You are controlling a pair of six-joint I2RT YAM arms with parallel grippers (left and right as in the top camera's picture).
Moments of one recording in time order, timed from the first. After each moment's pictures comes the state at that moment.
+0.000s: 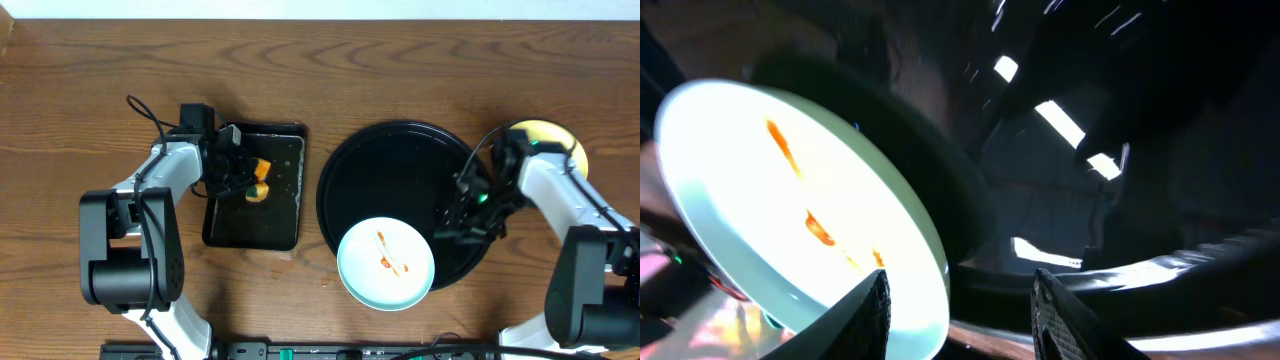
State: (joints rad) left arm 0.03 1.88 1.06 -0.57 0.42 -0.26; right arm -0.01 1.72 1.00 -1.11 -0.44 0.04
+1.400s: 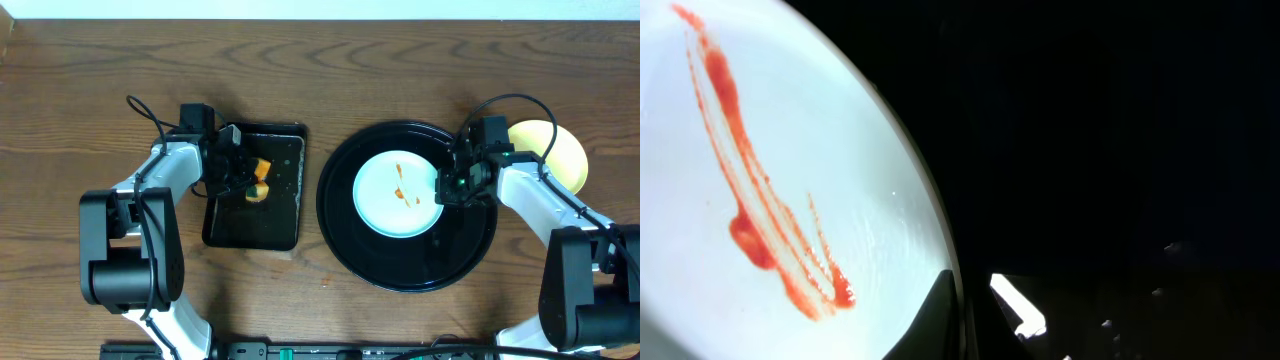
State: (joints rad) left arm 0.03 1.88 1.06 -0.57 0.42 -0.26; right arm 0.08 1.72 0.95 -0.58 -0.21 0.19
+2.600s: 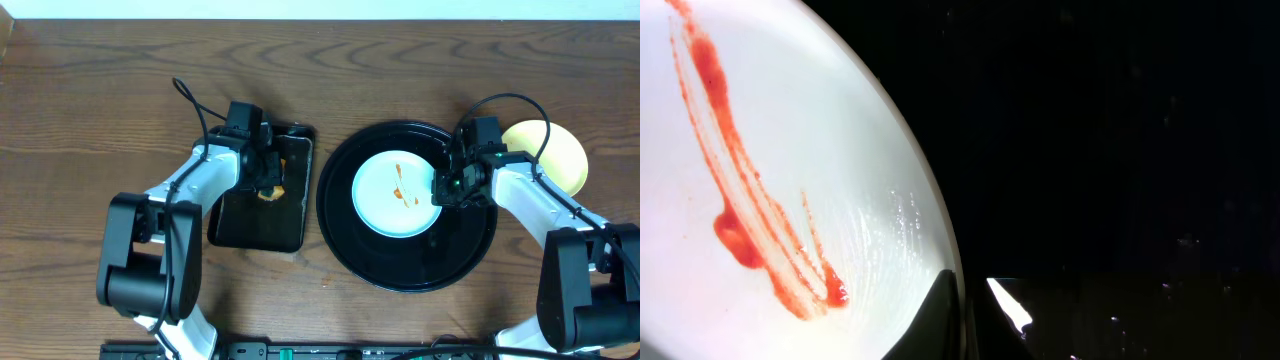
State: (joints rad) left arm -0.18 1.84 1.06 -0.53 0.17 -0.25; right arm 0.12 1.72 0.95 -0.59 -0.17 0.20
